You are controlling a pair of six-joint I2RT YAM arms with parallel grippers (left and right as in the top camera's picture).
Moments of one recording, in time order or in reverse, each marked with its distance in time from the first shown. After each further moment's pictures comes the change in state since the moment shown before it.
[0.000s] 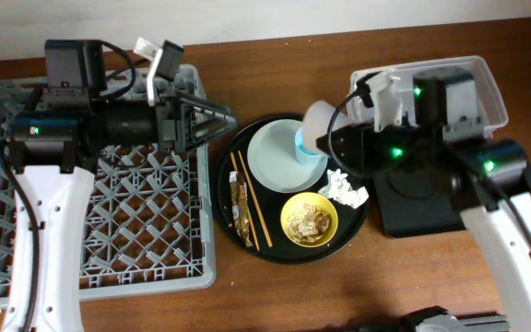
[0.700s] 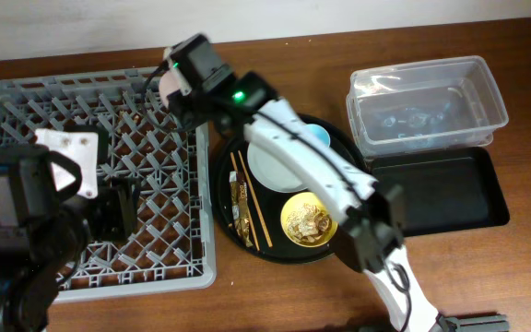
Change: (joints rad) left arm -0.001 -0.417 -0.003 -0.376 -1.136 -0.094; right arm 0.518 1.000 0.836 0.204 0.446 0.017
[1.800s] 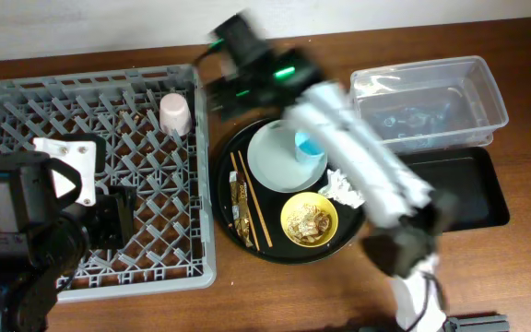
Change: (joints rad) left arm 0.000 -0.011 0.000 -0.039 -0.028 0.000; right arm -0.135 -0.185 0.014 -0.345 0.113 0.000
